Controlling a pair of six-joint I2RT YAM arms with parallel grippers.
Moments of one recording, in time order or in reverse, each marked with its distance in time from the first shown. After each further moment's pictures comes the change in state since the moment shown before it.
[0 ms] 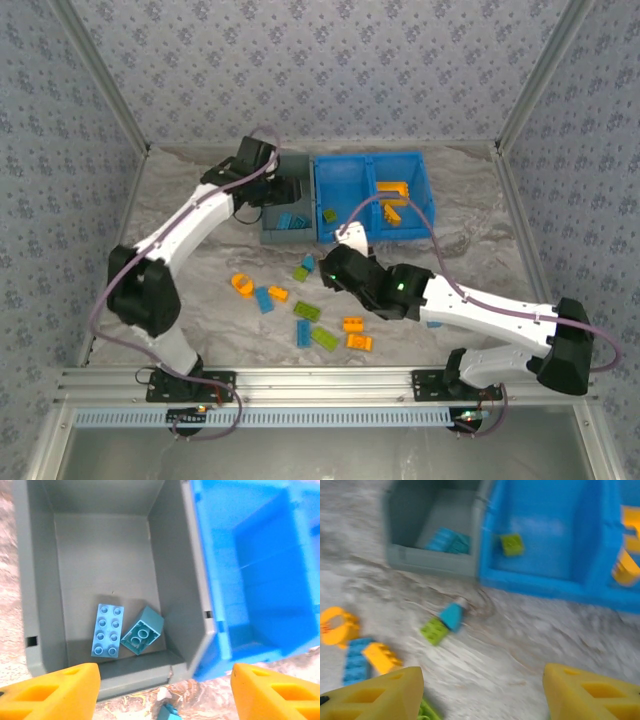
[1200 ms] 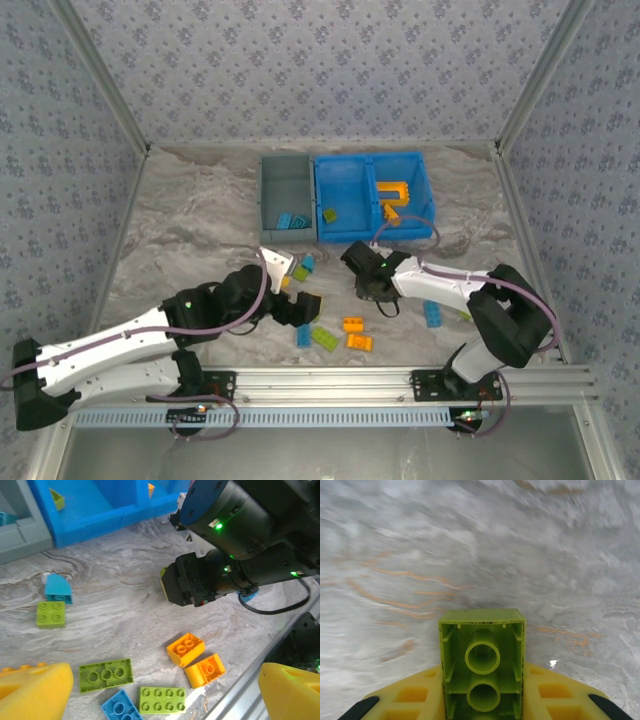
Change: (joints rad) left arm -0.668 -0.777 -0.734 0.196 -0.245 -0.098; right arm -0.291 0.285 -0.159 0.014 -0.334 0.218
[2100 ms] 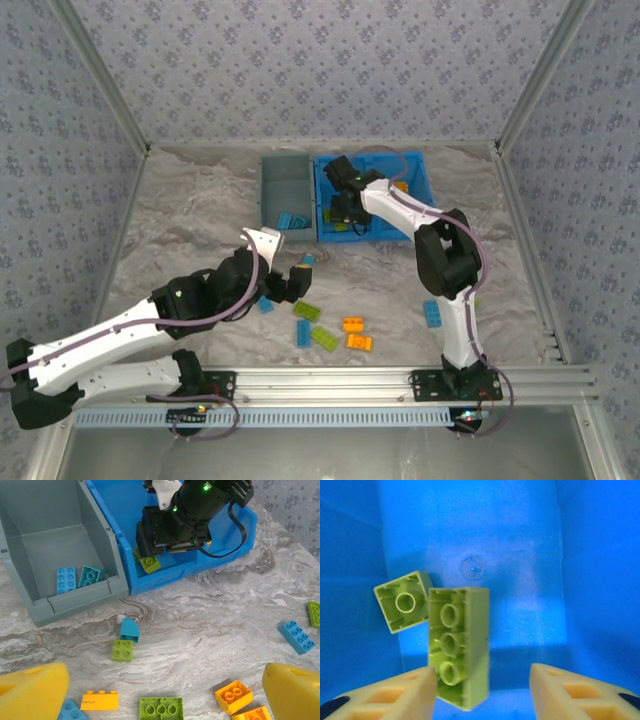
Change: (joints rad) left arm 0.023 0.045 0.169 -0.134 -0.255 0.045; right arm -0.249 0.572 0.864 -0.201 -0.092 -0.308
